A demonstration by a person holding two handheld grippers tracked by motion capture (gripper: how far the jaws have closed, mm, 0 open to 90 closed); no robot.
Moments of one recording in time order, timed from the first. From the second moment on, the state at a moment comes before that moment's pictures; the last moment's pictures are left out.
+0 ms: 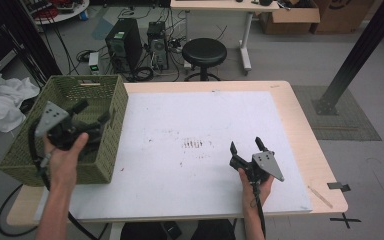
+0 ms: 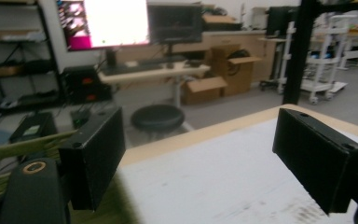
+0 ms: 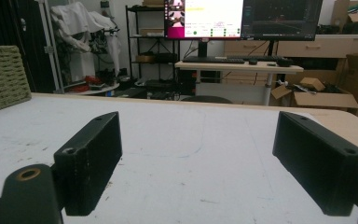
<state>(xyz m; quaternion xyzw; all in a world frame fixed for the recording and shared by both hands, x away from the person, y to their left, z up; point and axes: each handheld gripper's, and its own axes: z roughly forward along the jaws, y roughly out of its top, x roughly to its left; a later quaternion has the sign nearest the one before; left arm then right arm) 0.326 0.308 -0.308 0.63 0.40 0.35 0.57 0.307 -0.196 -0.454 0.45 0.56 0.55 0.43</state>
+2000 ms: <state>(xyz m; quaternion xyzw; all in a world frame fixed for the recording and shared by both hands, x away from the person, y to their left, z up) 0.417 0.421 -0.376 0.68 0.61 0.11 0.38 0.307 -0.195 -0.454 0.45 0.56 0.54 0.43</state>
